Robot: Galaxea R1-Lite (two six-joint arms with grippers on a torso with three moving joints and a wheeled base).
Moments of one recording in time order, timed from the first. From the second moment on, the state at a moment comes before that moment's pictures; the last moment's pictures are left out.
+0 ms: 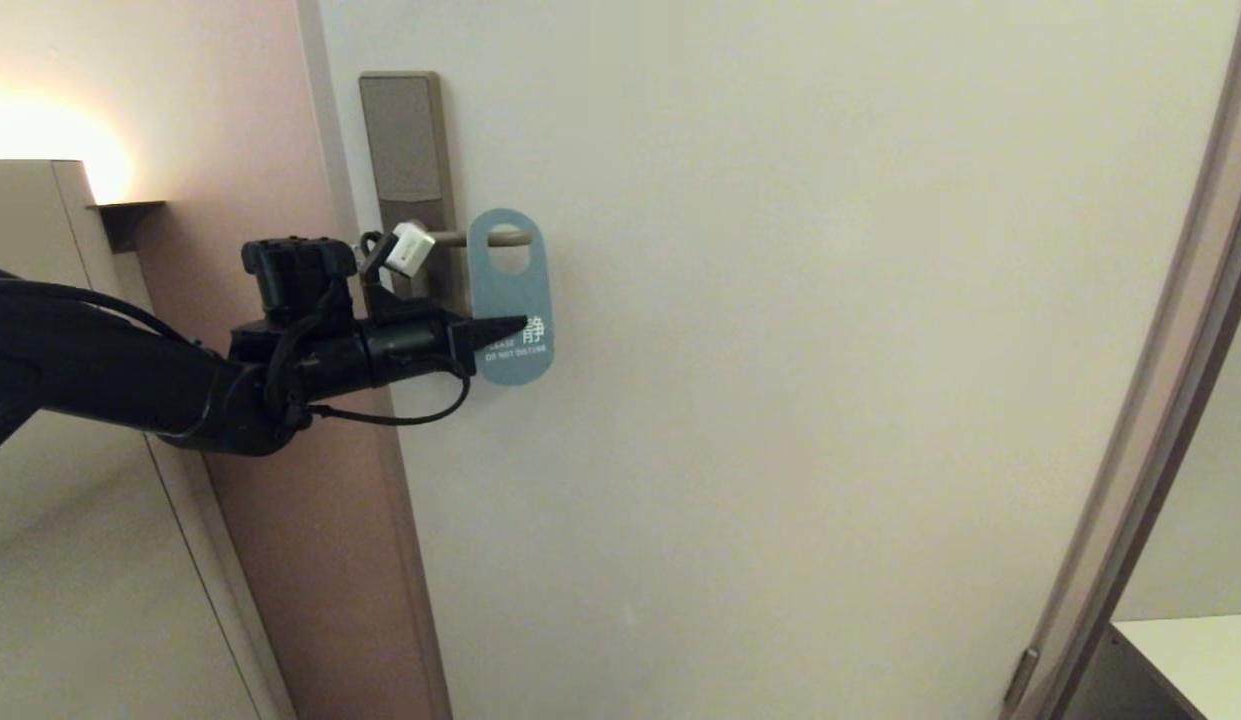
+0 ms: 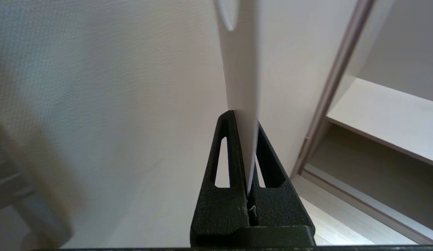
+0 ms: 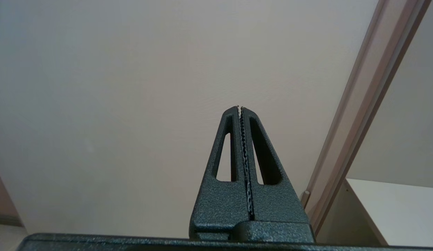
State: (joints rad) left arm -0.19 2.05 -1.20 -0.68 -0.74 -0.09; right arm -0.01 0.00 0.00 0.00 0.01 -0.06
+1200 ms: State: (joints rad) left arm -0.25 1.86 -1.07 -0.68 -0.71 -0.08; right arm -0.01 0.00 0.00 0.00 0.01 -0.06
